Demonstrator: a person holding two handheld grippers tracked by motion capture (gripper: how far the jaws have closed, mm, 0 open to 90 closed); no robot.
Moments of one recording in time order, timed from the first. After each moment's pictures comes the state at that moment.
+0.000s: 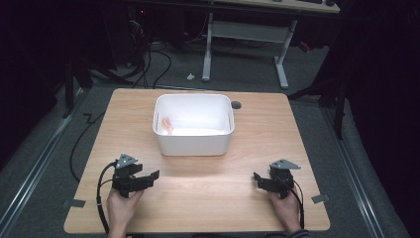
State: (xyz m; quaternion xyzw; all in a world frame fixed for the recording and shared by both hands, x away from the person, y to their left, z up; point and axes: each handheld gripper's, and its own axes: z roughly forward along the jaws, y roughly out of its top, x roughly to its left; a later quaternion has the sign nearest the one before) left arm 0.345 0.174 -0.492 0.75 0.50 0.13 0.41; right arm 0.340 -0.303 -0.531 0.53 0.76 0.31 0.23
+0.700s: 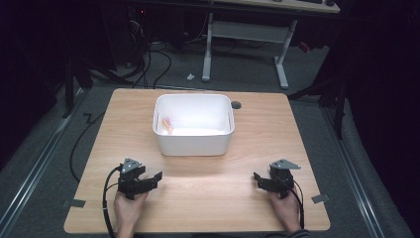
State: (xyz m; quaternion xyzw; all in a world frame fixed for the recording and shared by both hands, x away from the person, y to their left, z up) left arm 0.349 0.165 -0.522 0.74 0.51 0.14 0.41; right arm 0.340 -0.303 -0.531 0.53 0.76 0.31 0.23
